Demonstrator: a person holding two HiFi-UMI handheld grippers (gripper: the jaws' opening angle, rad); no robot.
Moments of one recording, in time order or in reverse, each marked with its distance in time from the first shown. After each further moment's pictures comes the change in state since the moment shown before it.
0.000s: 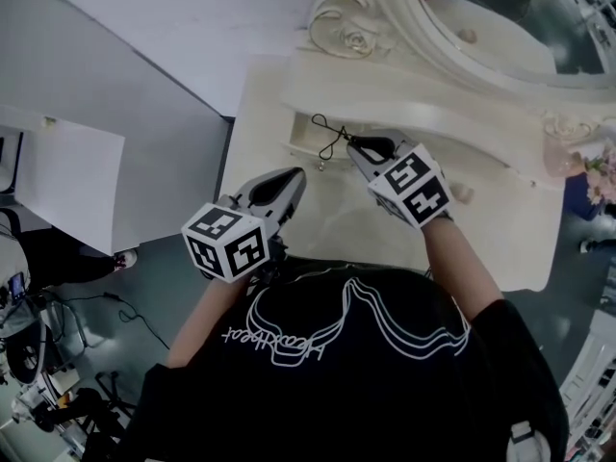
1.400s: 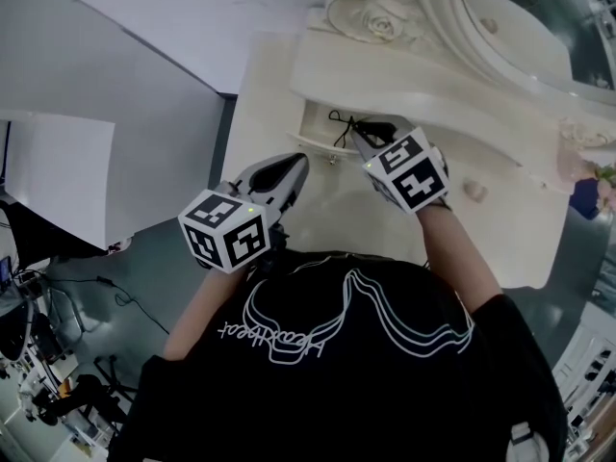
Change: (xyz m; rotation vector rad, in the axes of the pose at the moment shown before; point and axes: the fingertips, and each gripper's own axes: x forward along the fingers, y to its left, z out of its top) left arm 0.011 0.036 -0.003 -0.055 0.027 -0.006; right arm 0.045 -0.014 -0.016 0.051 0.167 -0.034
